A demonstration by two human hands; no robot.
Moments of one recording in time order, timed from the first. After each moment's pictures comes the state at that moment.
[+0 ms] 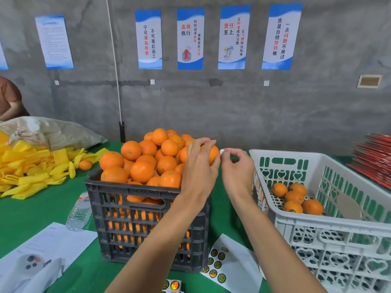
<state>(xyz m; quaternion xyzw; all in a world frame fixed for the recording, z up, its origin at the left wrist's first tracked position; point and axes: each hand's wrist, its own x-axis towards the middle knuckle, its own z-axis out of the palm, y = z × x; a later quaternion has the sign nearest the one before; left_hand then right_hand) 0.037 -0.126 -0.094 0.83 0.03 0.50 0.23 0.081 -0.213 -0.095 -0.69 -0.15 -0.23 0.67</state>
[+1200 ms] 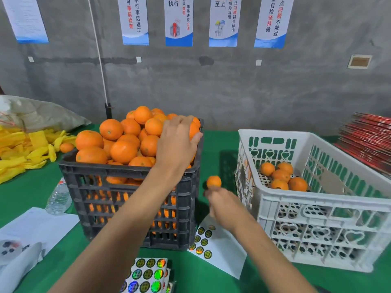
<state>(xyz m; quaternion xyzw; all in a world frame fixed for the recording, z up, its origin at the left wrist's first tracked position) 0.028 -0.113 -0.074 0.91 0.10 0.39 0.12 0.073 -0.264 -0.200 -0.91 -0.41 -0.08 0.08</state>
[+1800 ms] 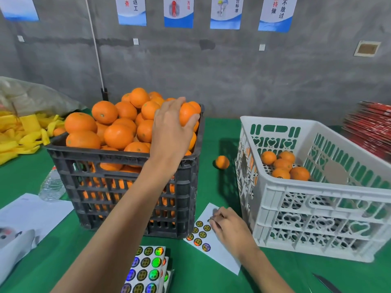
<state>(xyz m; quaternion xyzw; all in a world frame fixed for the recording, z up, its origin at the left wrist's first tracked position) 0.036 -0.104 -0.096 0.84 0.10 0.47 0.26 0.091 -0.297 -0.337 -0.91 -0.39 -0.09 0.14</state>
